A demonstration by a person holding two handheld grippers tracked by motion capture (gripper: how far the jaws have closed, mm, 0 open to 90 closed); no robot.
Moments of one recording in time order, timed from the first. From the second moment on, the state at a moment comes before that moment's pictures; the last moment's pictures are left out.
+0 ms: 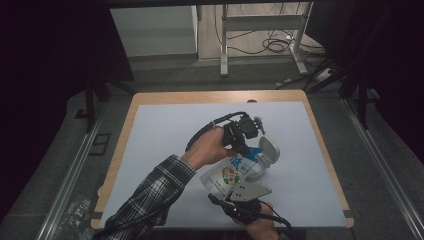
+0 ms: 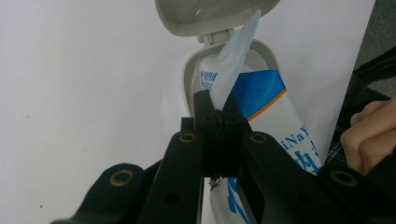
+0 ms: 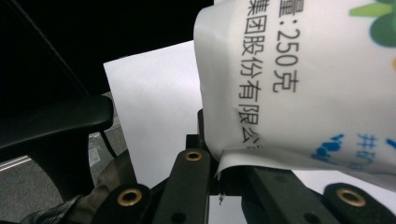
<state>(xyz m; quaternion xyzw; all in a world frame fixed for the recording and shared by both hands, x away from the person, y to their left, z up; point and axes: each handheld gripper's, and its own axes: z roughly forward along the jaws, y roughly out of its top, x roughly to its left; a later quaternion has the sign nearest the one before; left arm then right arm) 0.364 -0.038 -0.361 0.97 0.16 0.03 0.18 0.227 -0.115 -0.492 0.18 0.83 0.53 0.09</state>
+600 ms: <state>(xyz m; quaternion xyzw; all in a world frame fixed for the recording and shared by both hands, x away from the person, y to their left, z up) 0.366 -0.046 -0.361 0.97 0.16 0.03 0.15 0.228 -0.113 -0.488 0.17 0.82 0.54 0.09</state>
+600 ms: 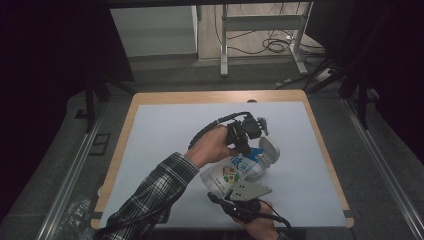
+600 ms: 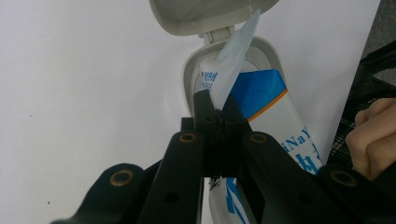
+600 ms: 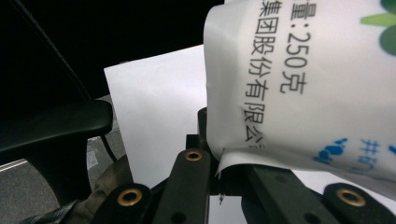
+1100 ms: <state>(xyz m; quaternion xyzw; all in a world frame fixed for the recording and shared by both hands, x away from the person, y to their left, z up) 0.368 -0.050 -0.361 0.98 0.16 0.03 0.15 0.229 -0.112 -0.485 0.17 0.82 0.54 0.10</state>
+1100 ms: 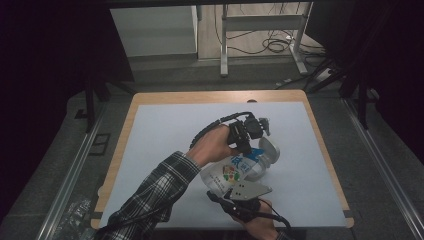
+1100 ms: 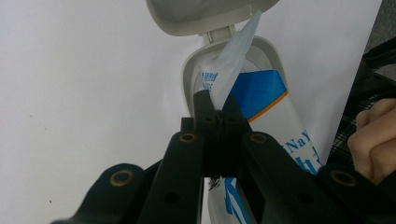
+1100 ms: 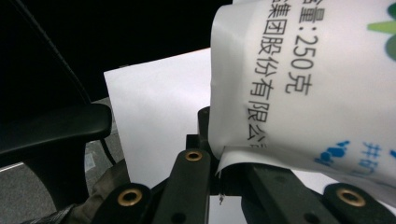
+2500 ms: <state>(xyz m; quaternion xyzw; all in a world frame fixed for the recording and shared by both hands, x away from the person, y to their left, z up) 0.368 -0.052 -0.363 0.98 0.16 0.03 0.13 0.230 -0.108 -0.478 0.16 0.81 0.55 0.10</state>
